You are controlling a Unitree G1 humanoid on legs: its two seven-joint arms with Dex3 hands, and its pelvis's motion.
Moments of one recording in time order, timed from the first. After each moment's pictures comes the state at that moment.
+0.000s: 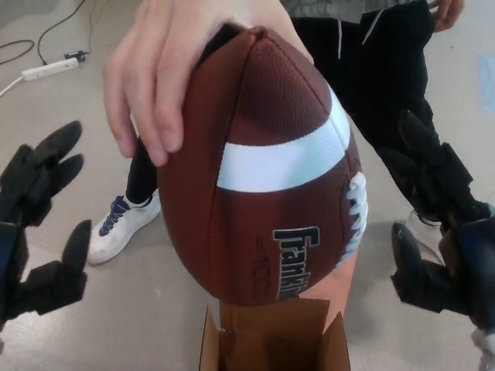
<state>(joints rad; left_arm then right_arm) 0.14 0.39 0.14 -0.39 -0.09 -0.20 -0.12 0.04 -0.25 0.12 -0.37 -0.07 -0.24 0.04</state>
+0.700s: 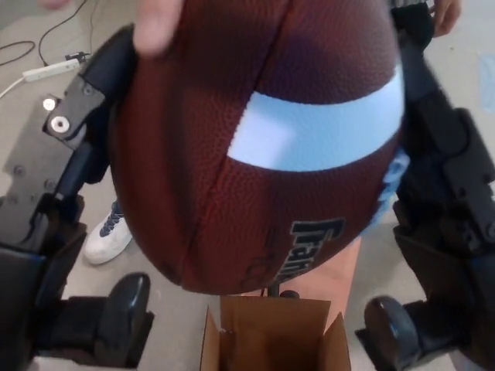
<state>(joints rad) 0.17 0.39 0.00 -0.95 -0.13 -0.14 -0.11 0.03 -0.24 0.35 -0.77 0.00 -0.25 0.07</state>
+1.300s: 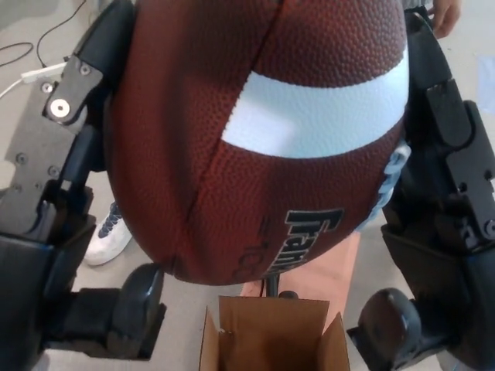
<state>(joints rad) 0.13 0.40 -0.03 -0.94 -0.11 -0.09 -0.06 0.00 -0.24 0.38 -0.74 0.02 -0.24 0.02</state>
